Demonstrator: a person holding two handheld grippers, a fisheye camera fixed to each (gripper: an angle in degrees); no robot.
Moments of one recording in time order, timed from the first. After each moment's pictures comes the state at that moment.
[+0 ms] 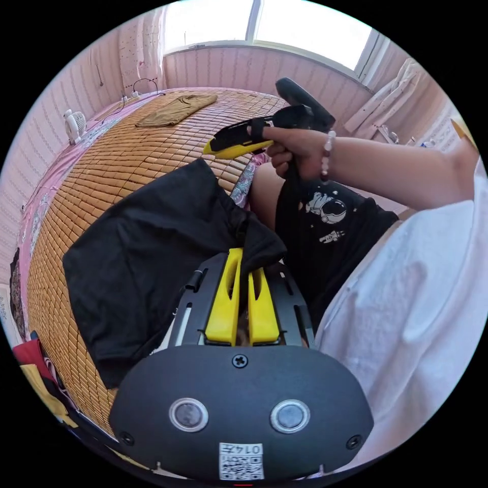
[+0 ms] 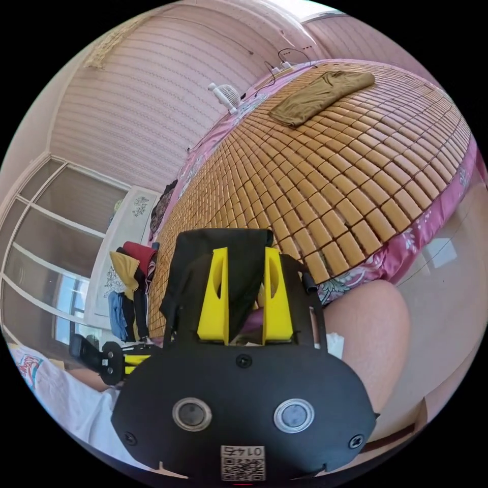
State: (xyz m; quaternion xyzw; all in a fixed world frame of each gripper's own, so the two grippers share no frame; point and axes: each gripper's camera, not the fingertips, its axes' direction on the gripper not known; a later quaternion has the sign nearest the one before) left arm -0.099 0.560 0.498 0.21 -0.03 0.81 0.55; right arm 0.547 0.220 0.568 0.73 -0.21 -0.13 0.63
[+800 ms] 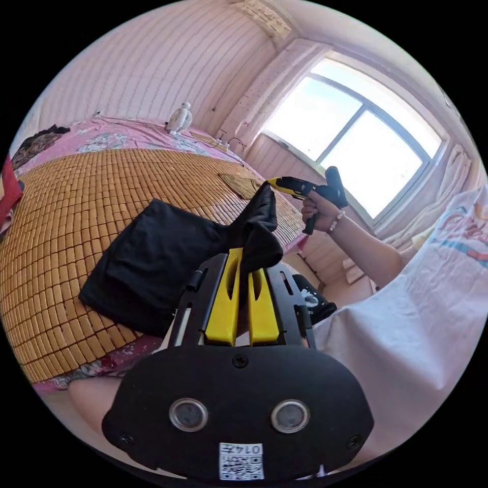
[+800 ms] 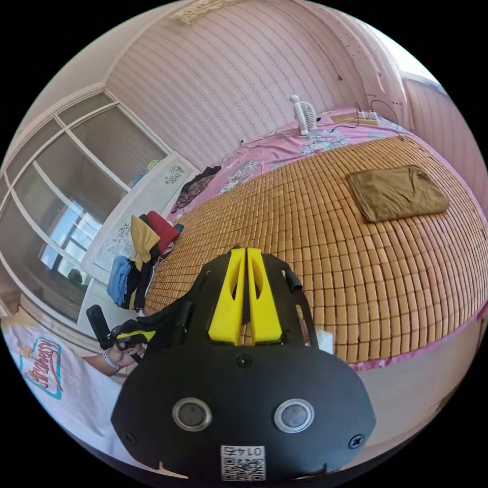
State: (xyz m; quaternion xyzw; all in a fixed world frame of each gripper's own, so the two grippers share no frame) left arm -0.206 0.408 0.324 0.30 0.29 0.61 0.67; right arm 0.416 0.310 0.487 0.75 -0.06 -0.26 0.61
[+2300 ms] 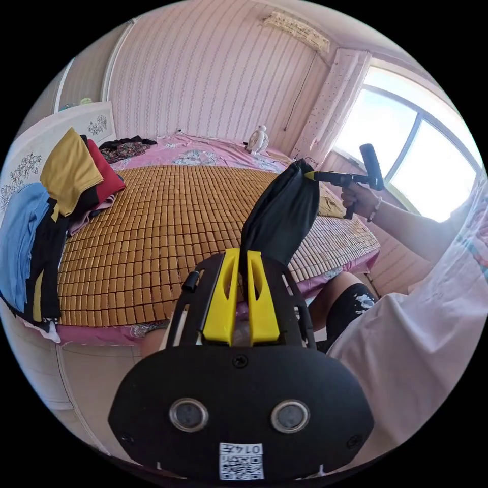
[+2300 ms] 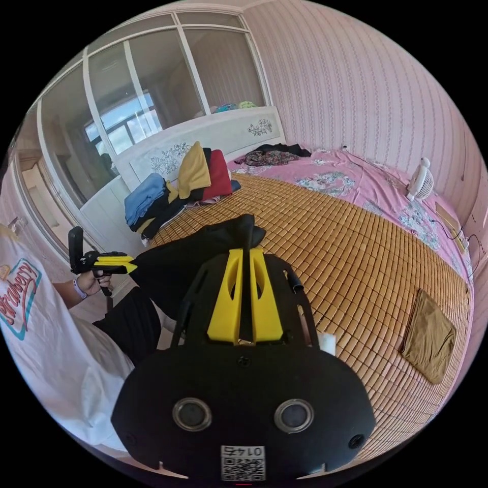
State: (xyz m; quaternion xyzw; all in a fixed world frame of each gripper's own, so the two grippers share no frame) left arm -0.356 0.398 0.229 0.44 0.18 0.48 0.73; right arm 0.145 0.258 0.514 0.67 0.17 -0.48 0.55
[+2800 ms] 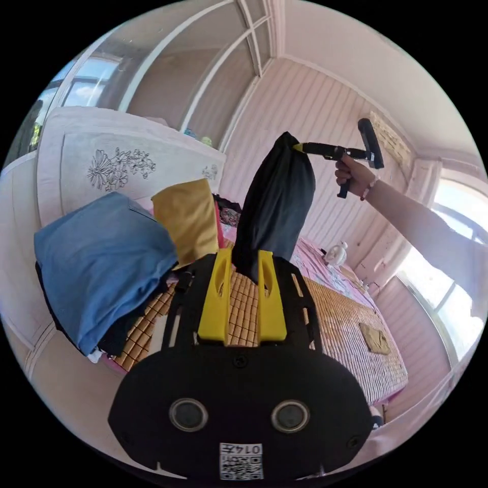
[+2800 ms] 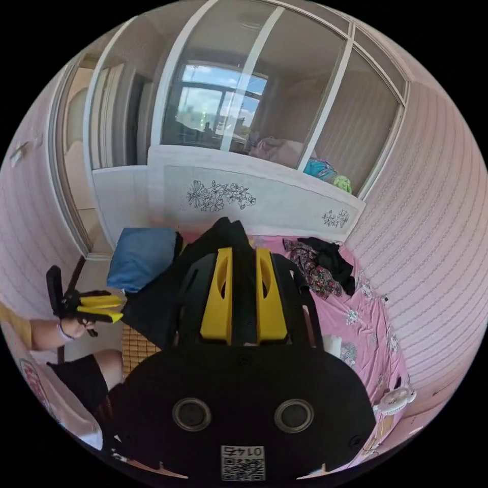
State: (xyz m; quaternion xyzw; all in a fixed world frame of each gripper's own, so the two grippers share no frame) left arm -0.531 0.250 0.060 0.62 0.27 0.18 0.72; right arm -0.433 0.365 0.452 0.59 0.36 -0.63 0.35
